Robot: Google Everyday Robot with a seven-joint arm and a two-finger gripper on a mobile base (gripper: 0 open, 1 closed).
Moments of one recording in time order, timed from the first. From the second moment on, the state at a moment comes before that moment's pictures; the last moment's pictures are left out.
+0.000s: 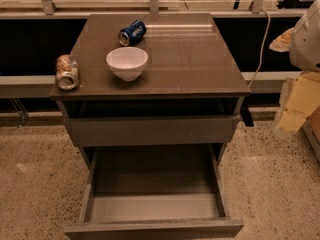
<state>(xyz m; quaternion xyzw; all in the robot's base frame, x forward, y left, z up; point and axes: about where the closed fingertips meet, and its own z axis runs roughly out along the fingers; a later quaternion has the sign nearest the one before) 0.438 -0.217 0.976 -0.60 0.78 -0.03 0.16</state>
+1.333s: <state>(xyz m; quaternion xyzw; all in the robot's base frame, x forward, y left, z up) 0.653 -0.139 1.062 -0.76 0.55 -0.22 0.26</state>
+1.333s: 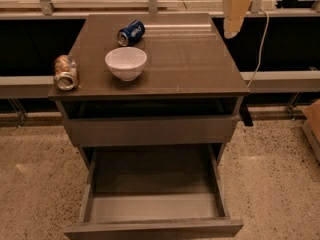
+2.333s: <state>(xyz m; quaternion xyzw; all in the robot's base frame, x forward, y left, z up) 0.741 -0.067 1.009 -0.83 0.44 -0.18 0.29</state>
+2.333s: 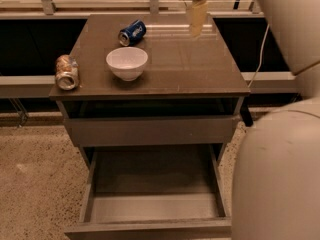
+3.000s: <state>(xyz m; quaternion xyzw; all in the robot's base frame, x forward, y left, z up) 0.810 -0.005 0.960 -0.87 0.35 -0.19 0.30</state>
